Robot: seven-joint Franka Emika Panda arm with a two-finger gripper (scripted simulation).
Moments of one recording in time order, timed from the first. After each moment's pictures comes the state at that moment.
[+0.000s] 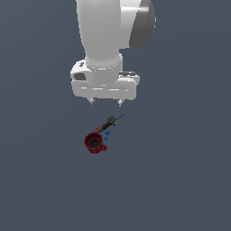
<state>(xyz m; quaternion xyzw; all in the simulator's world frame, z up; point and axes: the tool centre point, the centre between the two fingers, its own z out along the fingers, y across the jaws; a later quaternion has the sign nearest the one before) 0.001 -0.034 0.299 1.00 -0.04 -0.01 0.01</state>
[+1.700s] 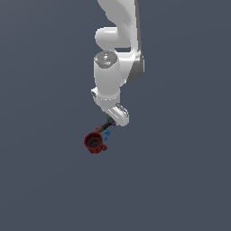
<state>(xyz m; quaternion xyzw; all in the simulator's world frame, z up) -0.043 -0.022 0.157 0.91 -0.41 -0.01 -0.01</state>
